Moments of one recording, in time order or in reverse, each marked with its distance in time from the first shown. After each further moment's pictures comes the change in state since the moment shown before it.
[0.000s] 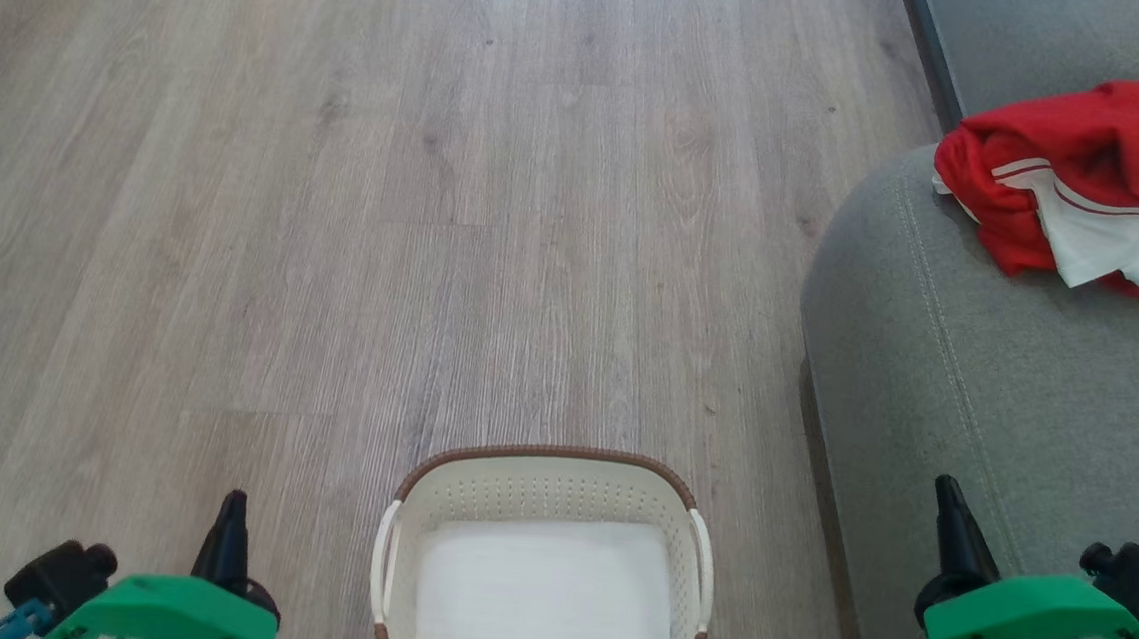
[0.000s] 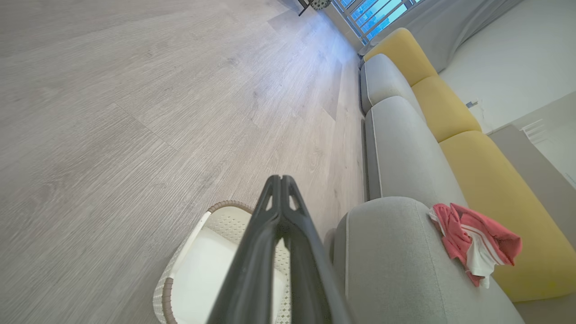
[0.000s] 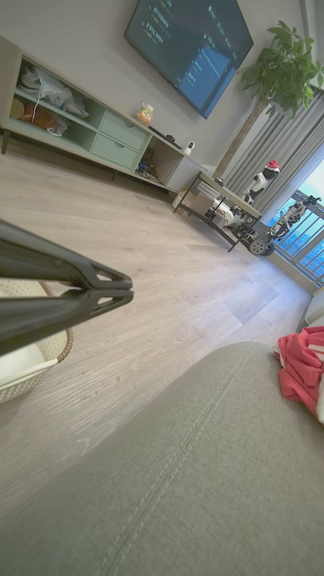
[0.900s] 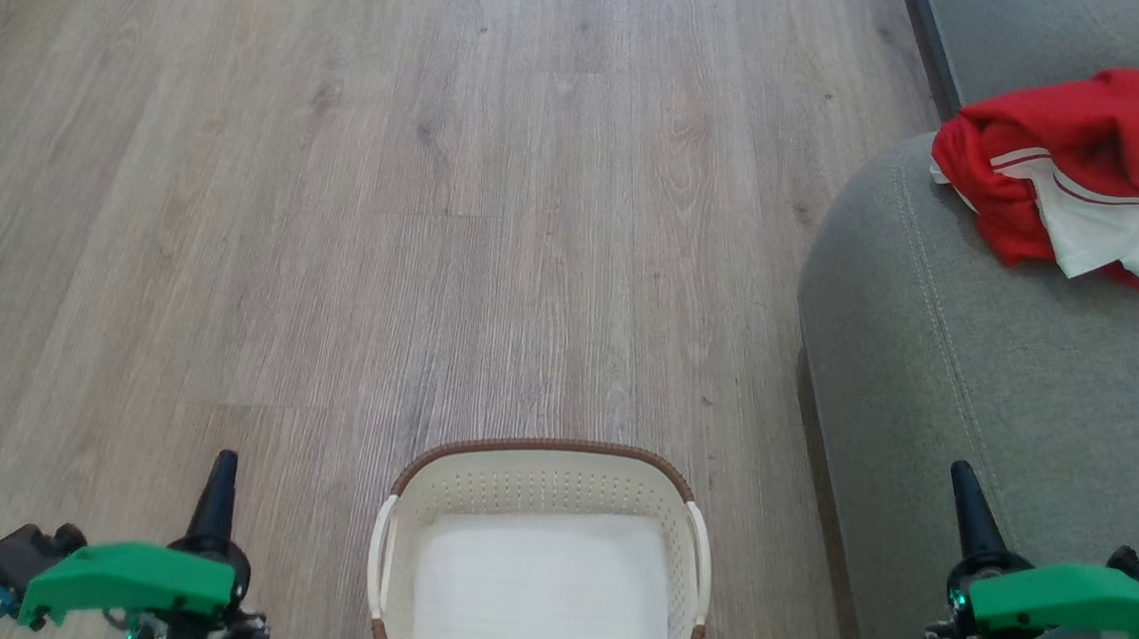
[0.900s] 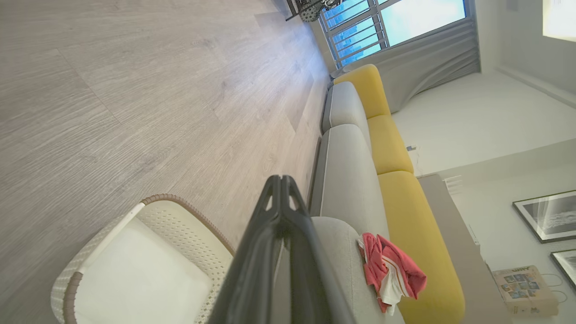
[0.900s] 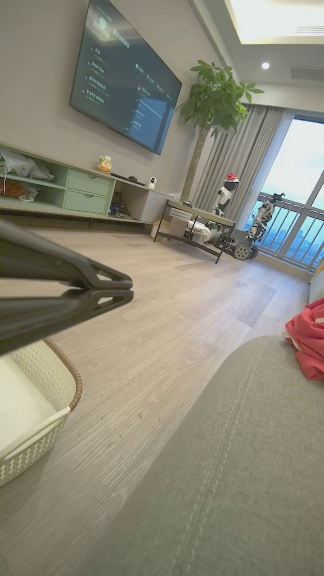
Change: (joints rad) left arm -0.056 -0.017 0.071 0.002 -0.299 -0.070 0.079; right arm -0.021 0.002 -0.040 -0.017 0.308 0.000 0.081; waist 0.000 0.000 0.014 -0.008
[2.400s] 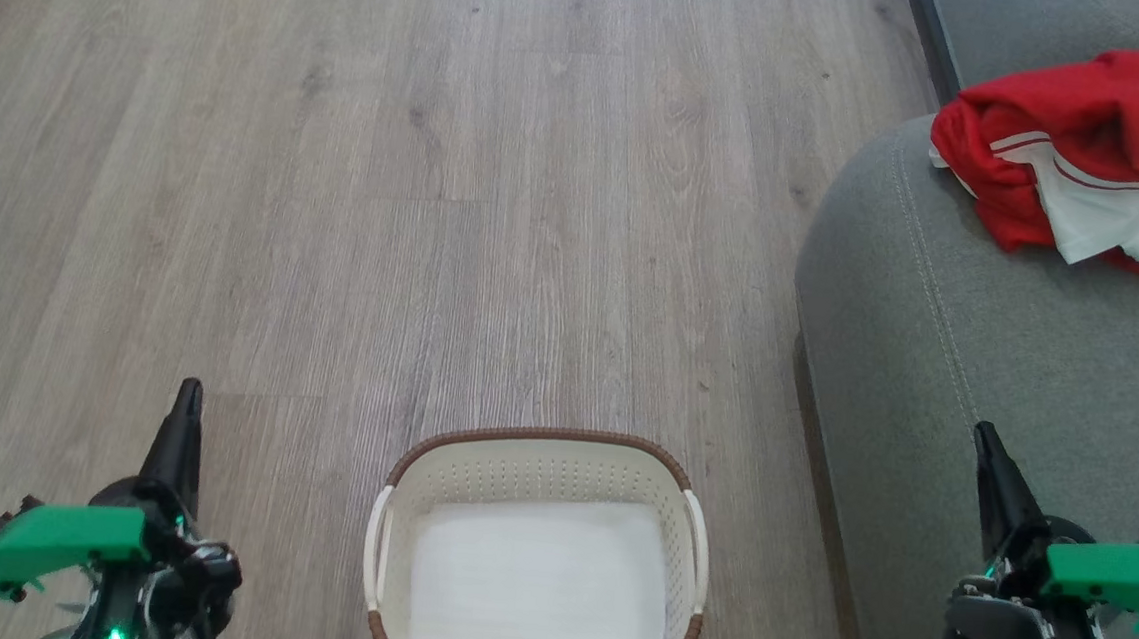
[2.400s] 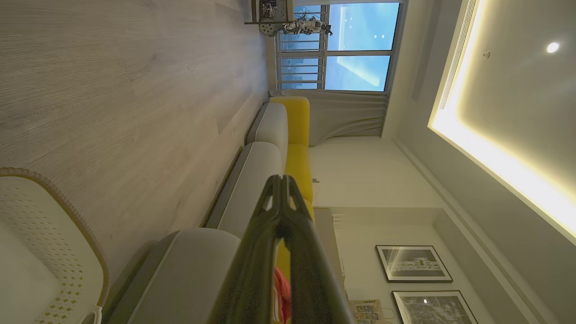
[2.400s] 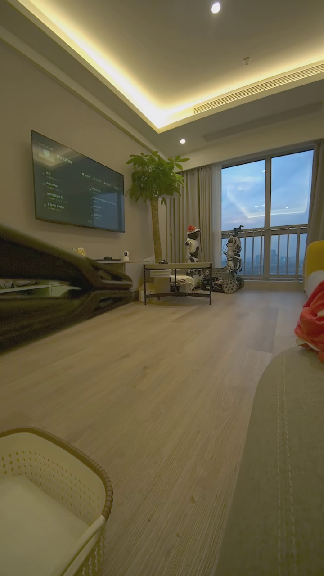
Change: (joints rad) left arm -0.081 -0.017 0.097 0.002 -0.426 -0.097 0.106; right arm -0.042 0.003 -0.056 -0.027 0.437 0.000 0.112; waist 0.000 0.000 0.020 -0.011
